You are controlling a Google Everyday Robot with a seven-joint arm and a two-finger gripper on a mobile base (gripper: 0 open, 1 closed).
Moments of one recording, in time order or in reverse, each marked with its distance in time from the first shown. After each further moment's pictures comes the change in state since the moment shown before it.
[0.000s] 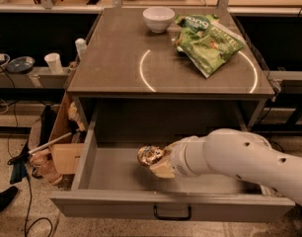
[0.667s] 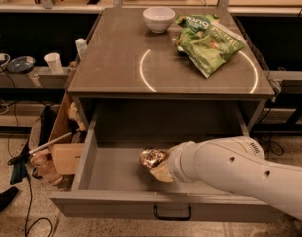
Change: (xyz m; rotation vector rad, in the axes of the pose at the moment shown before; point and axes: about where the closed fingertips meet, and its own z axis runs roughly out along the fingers) arm 0.013 0.000 0.009 0.083 0.046 0.008
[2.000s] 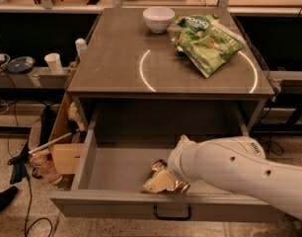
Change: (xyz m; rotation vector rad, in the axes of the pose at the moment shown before) arm -0.001 0.000 0.000 -0.001 -0.003 0.000
